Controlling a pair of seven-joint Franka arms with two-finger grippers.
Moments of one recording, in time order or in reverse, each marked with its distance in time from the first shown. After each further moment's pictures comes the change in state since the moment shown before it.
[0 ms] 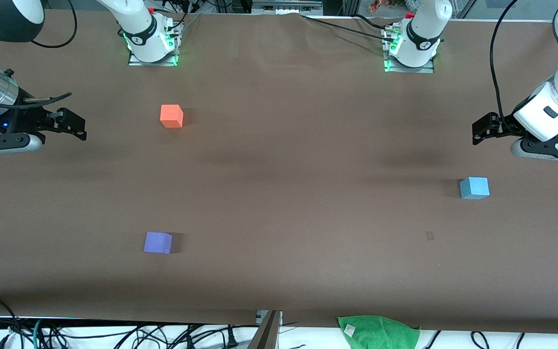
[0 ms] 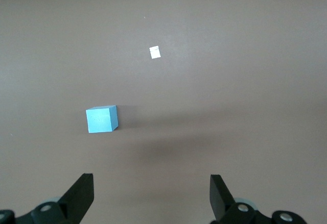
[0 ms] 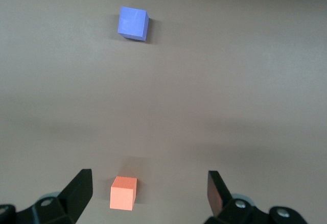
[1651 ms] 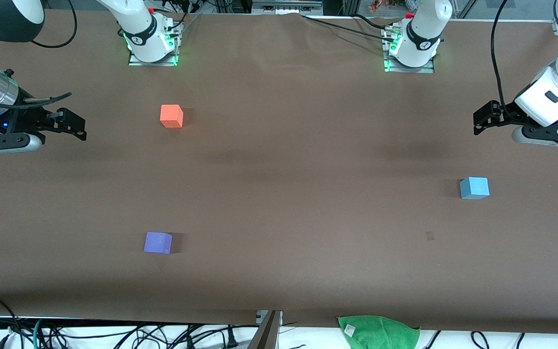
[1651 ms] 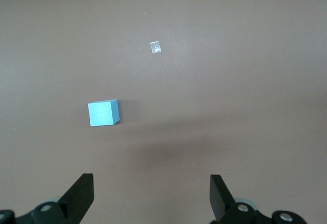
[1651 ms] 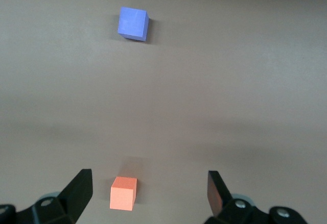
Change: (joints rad) left arm 0.000 -0.071 0.000 -0.059 0.000 0.003 0.003; right arm 0.000 0.000 0.000 0.000 0.000 0.001 0.000
